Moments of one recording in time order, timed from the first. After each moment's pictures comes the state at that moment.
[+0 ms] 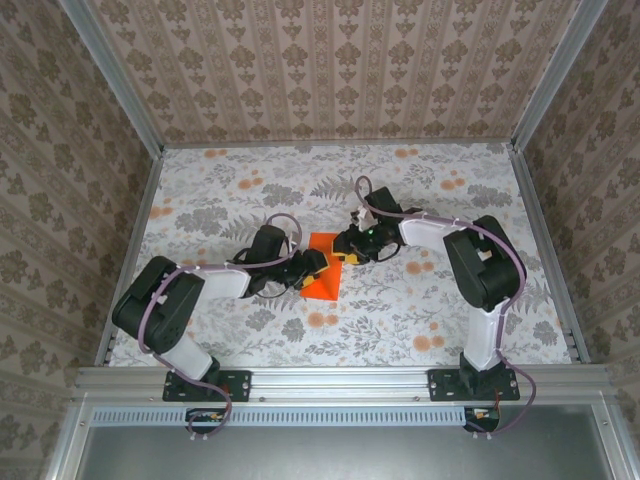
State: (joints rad) left arm -0.60 1.60 0.60 0.29 0.58 -1.09; right arm 0.43 1.92 1.15 -0.29 -0.72 0.74
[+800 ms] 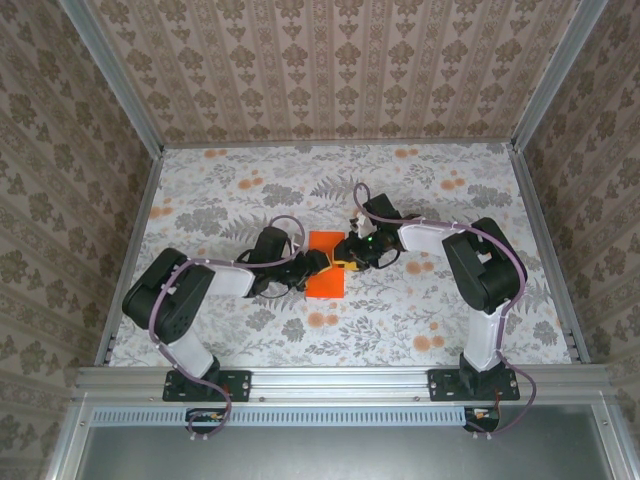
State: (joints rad) left arm -0.60 1.68 0.59 0.38 0.60 -1.14; right arm 0.45 1.91 1.10 -0.27 -0.70 0.73
